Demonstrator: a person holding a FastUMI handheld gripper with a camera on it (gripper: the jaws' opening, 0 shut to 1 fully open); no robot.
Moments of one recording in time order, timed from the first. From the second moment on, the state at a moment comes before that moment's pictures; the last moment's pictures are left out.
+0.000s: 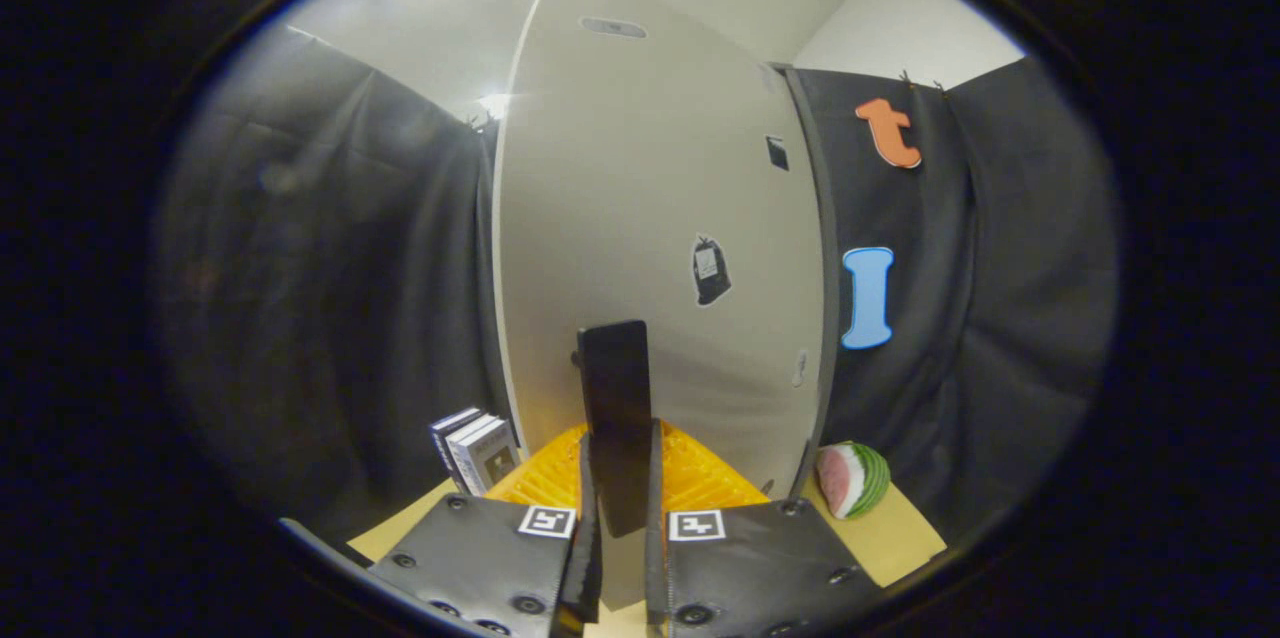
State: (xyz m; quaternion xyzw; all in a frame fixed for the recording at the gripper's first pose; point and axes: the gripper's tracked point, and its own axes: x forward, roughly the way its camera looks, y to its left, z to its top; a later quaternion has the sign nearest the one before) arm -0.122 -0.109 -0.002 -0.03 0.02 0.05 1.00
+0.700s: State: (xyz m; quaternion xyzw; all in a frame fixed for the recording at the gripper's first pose) arm -0.171 -0.247 0.018 -0.03 0.01 -0.07 1.00
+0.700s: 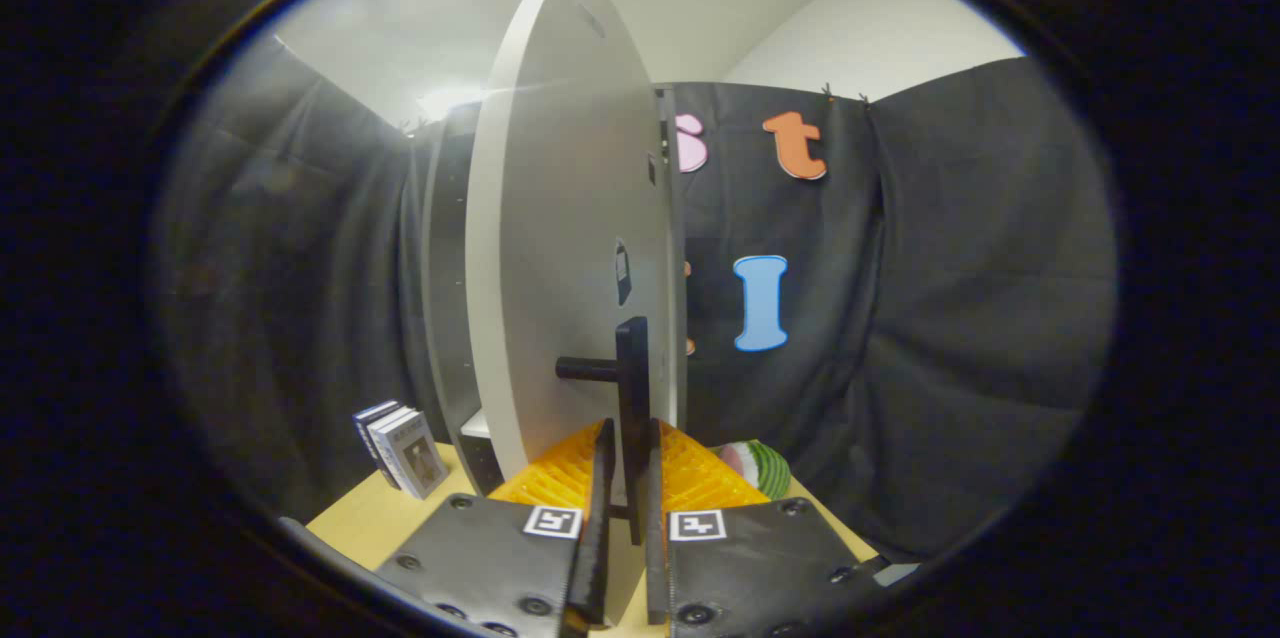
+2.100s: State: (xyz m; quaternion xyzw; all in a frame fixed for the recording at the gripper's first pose) arm -0.208 -0.348 0.026 -0.01 0.03 -0.06 1.00
